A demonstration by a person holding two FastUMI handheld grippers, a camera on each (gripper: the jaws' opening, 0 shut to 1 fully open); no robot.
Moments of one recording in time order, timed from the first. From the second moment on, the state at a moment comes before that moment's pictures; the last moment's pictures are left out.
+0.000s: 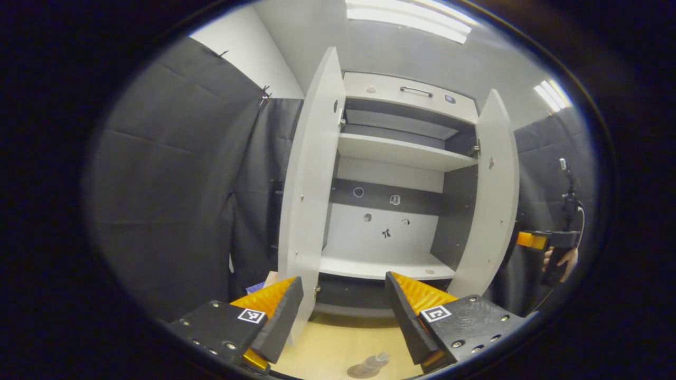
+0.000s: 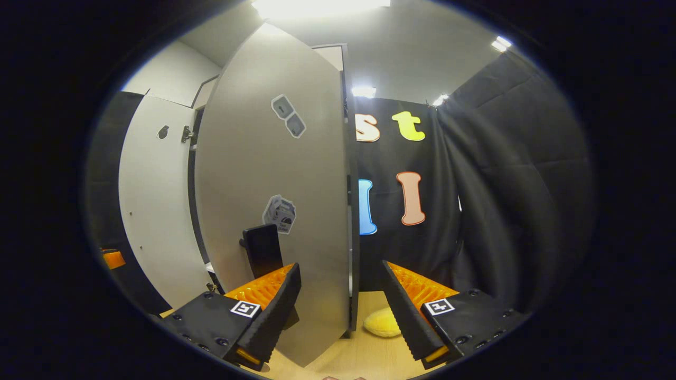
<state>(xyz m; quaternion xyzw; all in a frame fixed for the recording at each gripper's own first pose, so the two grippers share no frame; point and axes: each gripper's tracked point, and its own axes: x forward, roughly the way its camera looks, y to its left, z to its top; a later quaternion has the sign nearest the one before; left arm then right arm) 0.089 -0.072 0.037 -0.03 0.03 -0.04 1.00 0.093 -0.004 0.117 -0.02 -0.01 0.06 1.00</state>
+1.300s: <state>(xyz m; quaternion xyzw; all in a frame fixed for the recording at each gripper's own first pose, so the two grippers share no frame) 0.193 0.153 0.068 0.06 0.01 0.00 1.00 0.052 0.045 0.070 0.02 0.01 -0.01 1.00</state>
